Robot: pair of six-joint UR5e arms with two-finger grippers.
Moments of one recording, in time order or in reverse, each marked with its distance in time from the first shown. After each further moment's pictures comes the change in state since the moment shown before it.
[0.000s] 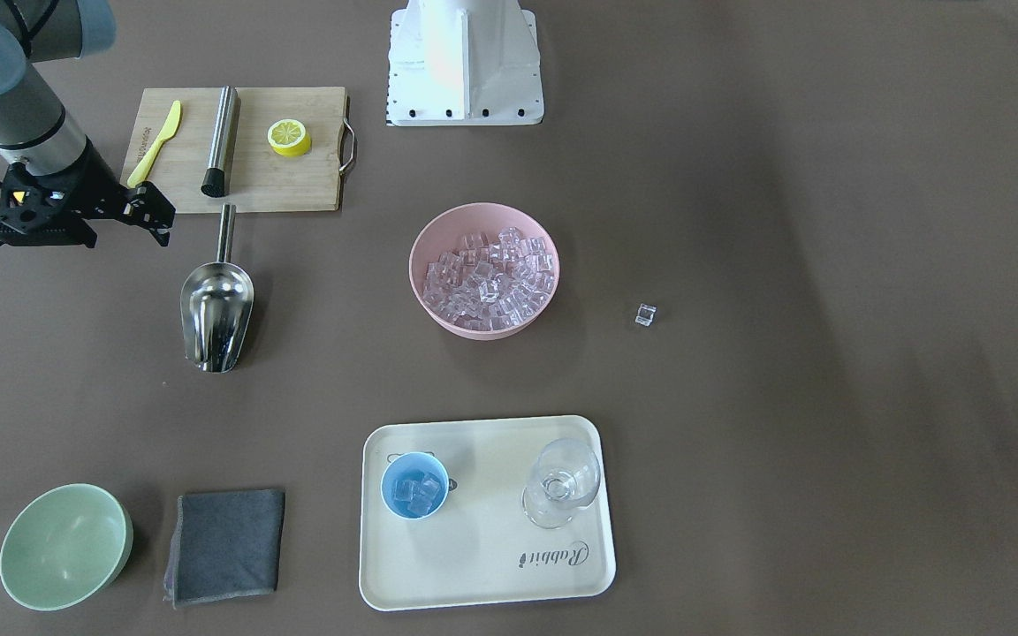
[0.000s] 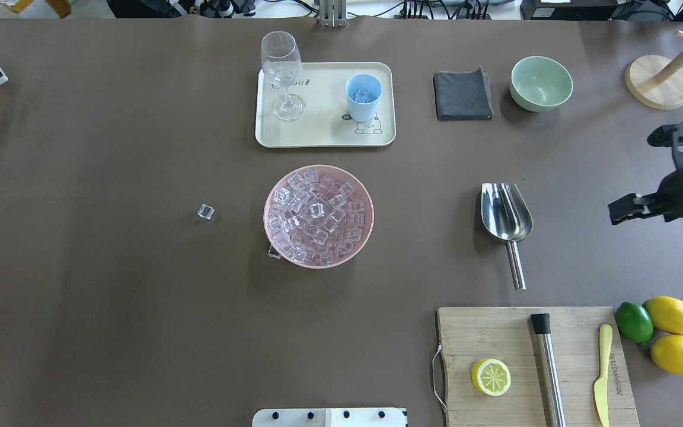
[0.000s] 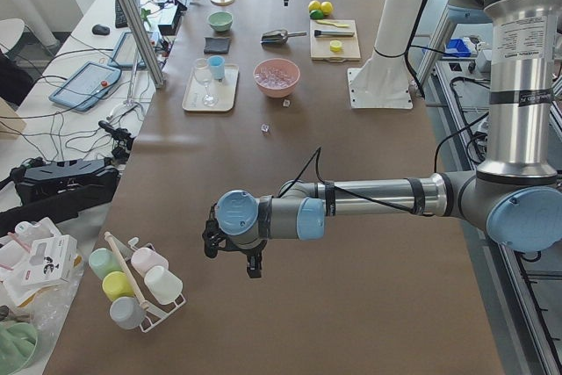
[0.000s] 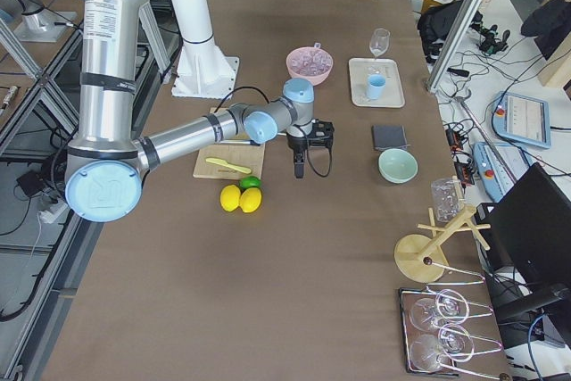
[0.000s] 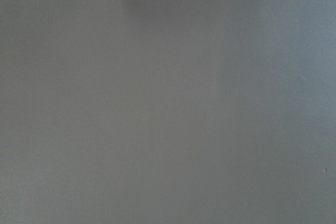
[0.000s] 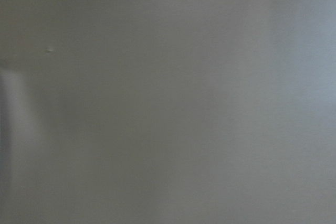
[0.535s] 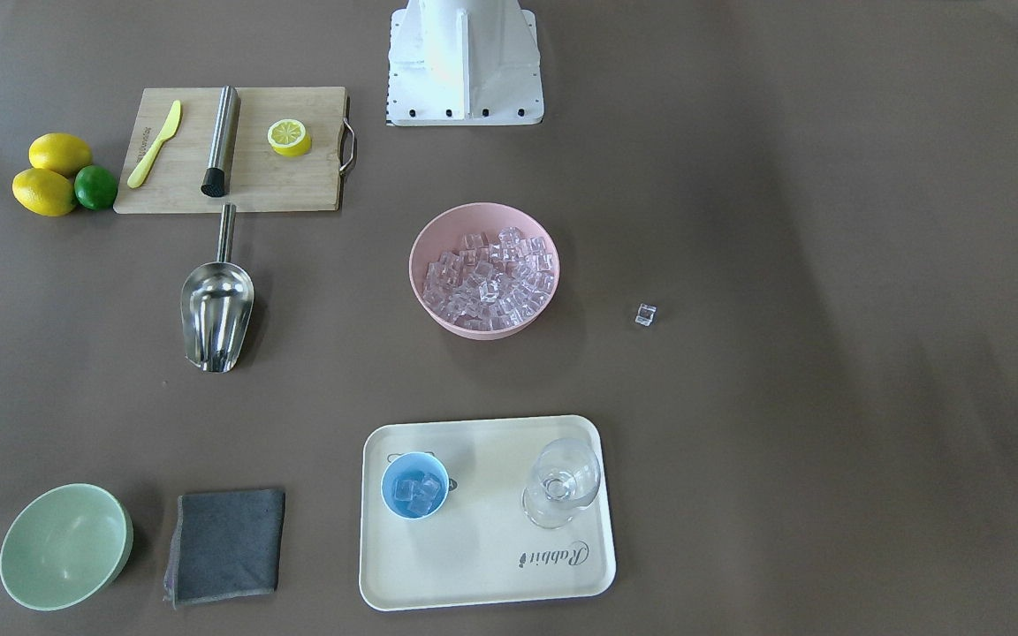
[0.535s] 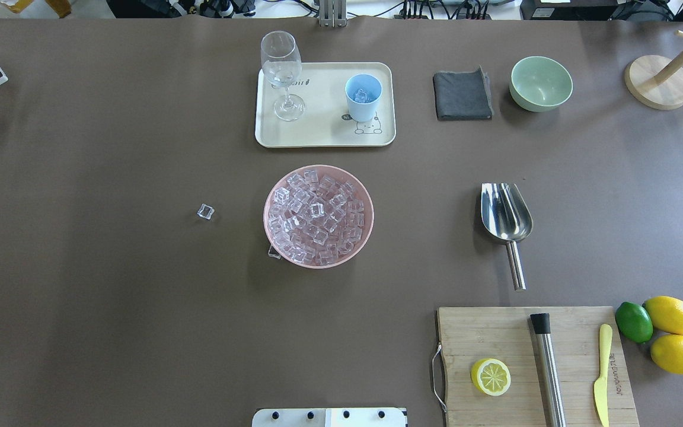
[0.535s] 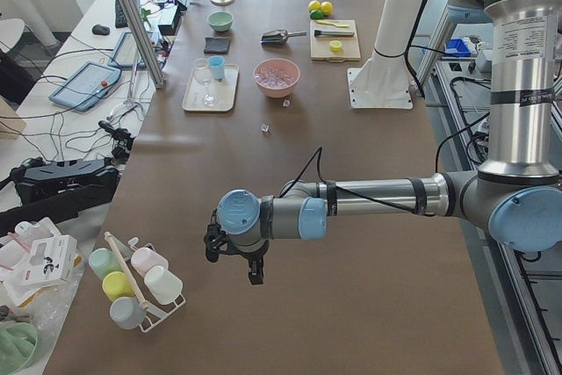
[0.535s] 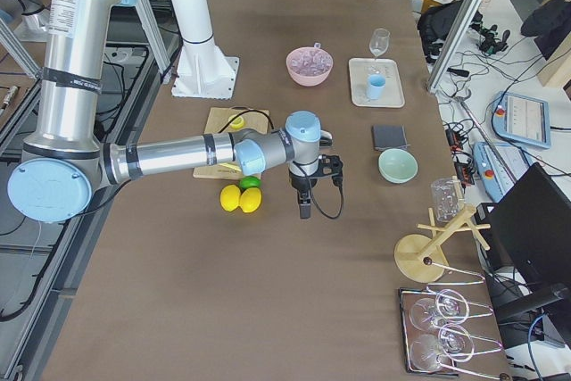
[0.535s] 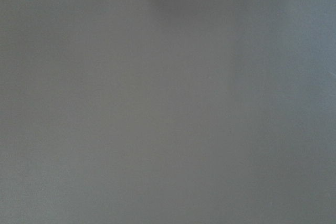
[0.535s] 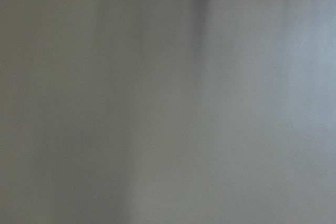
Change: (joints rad) left arm 0.000 0.008 -0.008 0.012 0.067 0.005; right arm 0.419 -0.088 -0.167 0.000 0.151 -0.572
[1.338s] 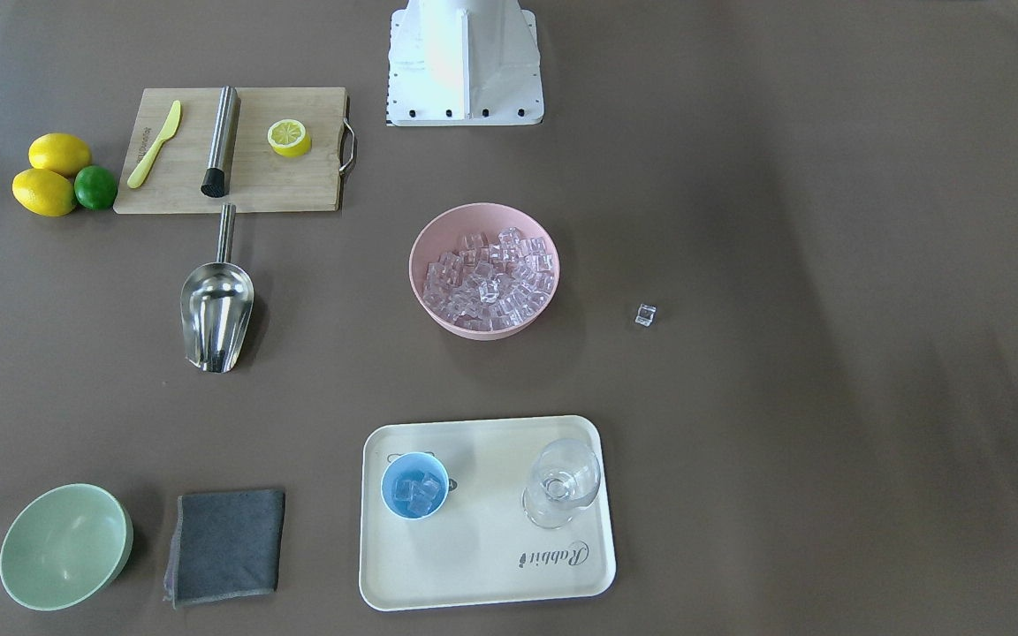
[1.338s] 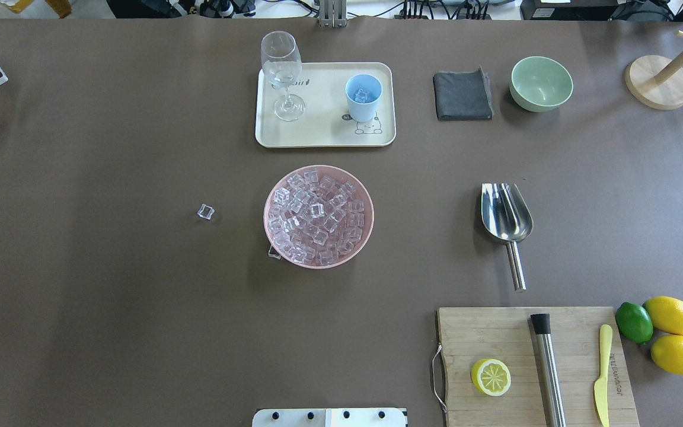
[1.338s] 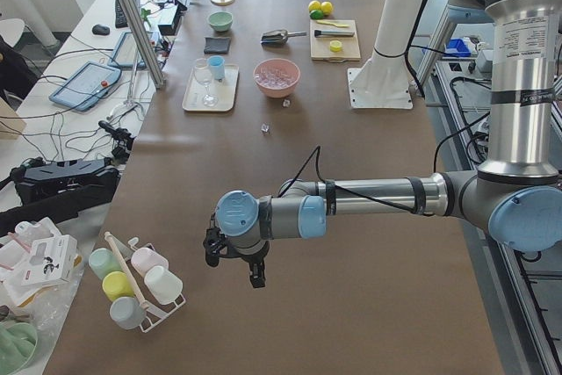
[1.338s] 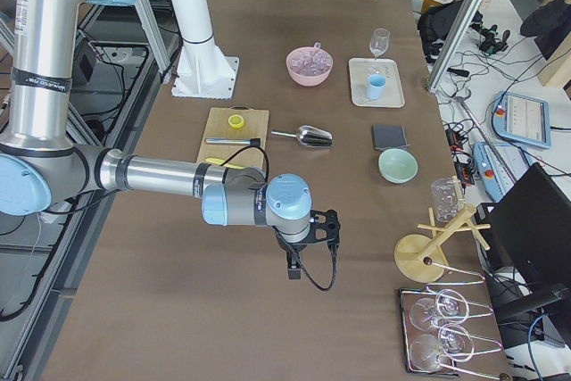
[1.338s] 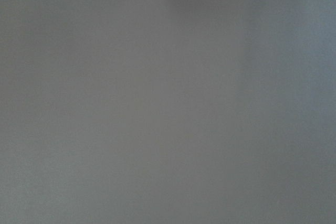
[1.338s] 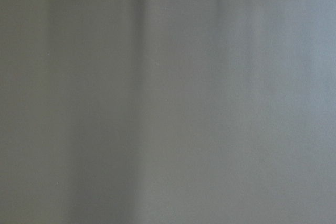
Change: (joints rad) left arm -0.015 -0.008 -0.001 0.051 0.019 -0.002; right arm 0.261 0.004 -0.117 -0.072 0.132 -0.235
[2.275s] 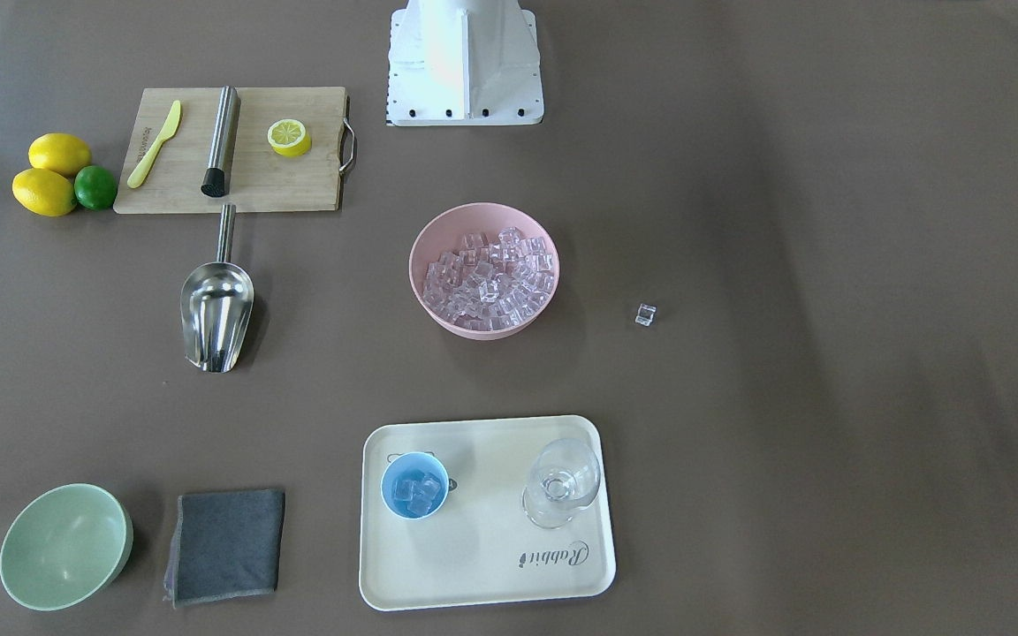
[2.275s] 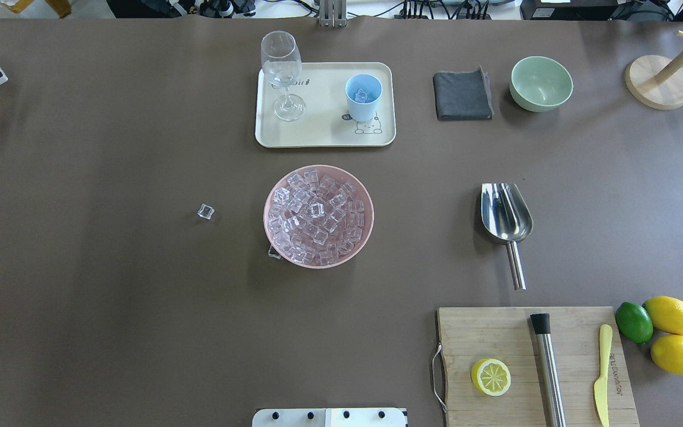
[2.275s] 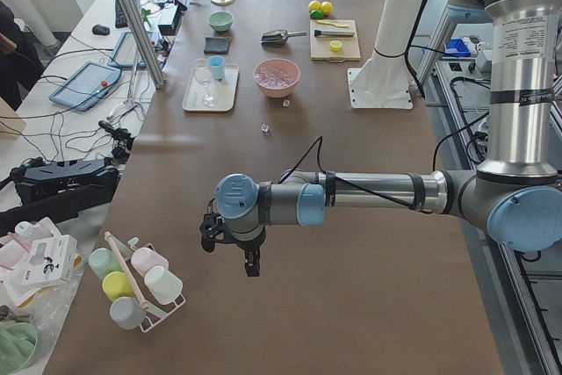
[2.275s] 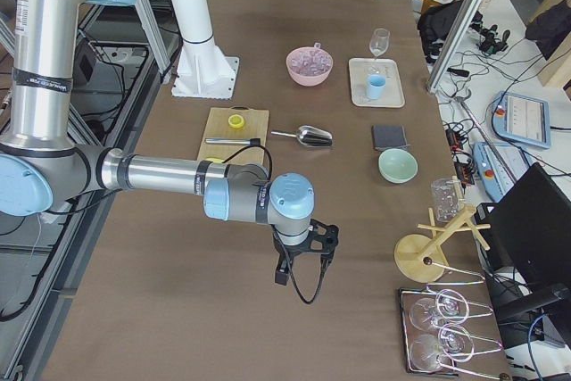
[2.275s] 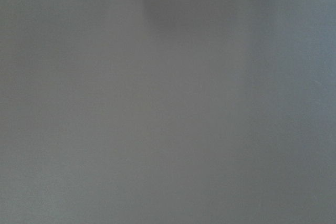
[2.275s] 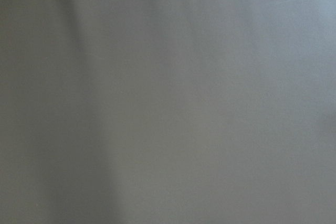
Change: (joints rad) left arm 0.006 -0.002 -0.059 0.004 0.013 -0.008; right arm 0.002 0.008 0.016 -0.111 -0.071 0.214
